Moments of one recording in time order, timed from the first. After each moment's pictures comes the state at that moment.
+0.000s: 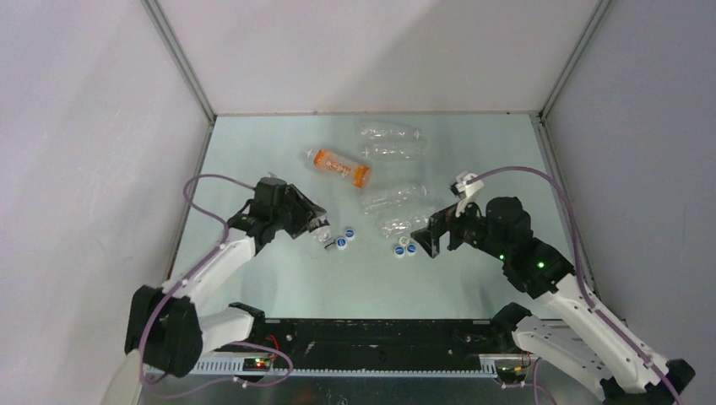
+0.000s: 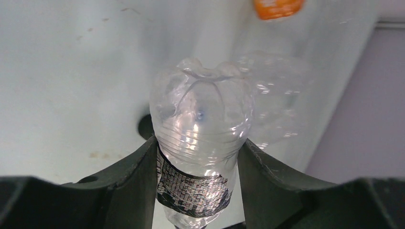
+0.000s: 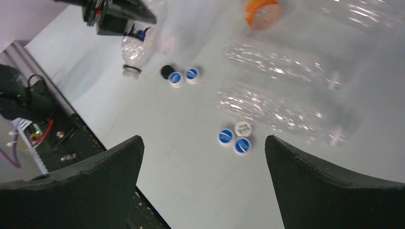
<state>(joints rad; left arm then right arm) -0.32 1.20 0.69 -0.32 0.10 -1.00 0.61 0.72 0.78 -0.44 -0.20 0.18</state>
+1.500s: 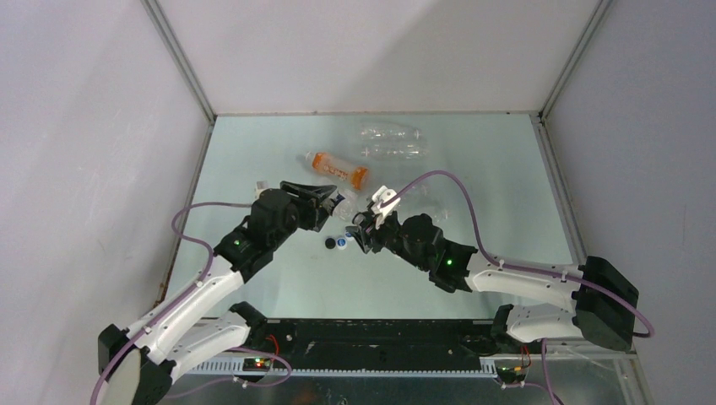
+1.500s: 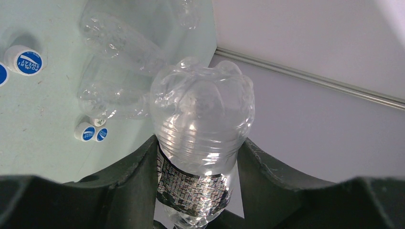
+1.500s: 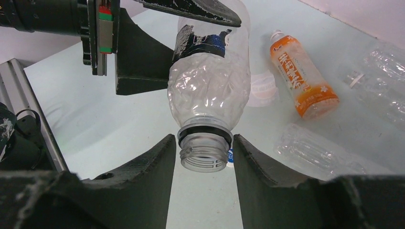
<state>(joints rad) -0.61 0.88 0.71 -0.24 -0.16 -1.69 1.10 1.25 0.72 0.41 0.20 0.10</state>
